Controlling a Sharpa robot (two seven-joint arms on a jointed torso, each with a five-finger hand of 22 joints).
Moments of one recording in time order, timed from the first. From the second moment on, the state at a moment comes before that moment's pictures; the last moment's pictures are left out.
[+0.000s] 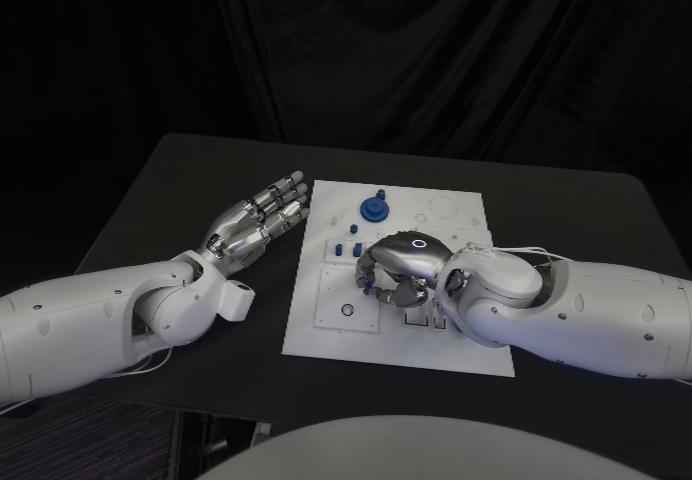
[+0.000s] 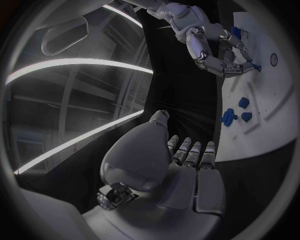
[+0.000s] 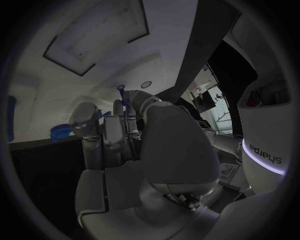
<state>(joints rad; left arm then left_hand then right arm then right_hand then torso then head) 1.12 -0.98 -0.21 1.60 -0.09 -0.02 0.68 1.51 0.19 -0.11 0.23 0.54 0.17 0.00 0.02 0.02 0.03 0.14 0.21 0.03 0.01 0.16 0.04 0.01 0.12 0.02 0.22 0.01 0.04 1.19 -0.72 -0.25 1.69 -1.65 -0.34 -0.14 1.48 -0.17 0.46 0.05 0.45 0.89 0.14 0.47 0.37 0.90 0.07 0.66 0.35 1.39 -0.01 1.29 1.09 0.13 1.34 0.09 1.01 1.31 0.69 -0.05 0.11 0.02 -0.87</state>
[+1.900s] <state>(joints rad) 1.10 -0.99 -0.21 1.59 -0.09 -0.01 0.68 1.51 0.19 -0.10 0.22 0.54 0.18 0.02 0.02 0.02 0.03 0.16 0.22 0.03 0.01 0.18 0.05 0.01 0.12 0.02 0.23 0.01 0.05 1.24 -0.84 -0.23 1.75 -1.64 -0.32 -0.16 1.61 -0.19 0.18 0.28 0.23 0.70 0.12 0.18 0.18 0.46 0.15 0.63 0.28 1.20 0.06 1.18 0.84 0.16 1.20 0.16 0.68 1.31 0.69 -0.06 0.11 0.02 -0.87</state>
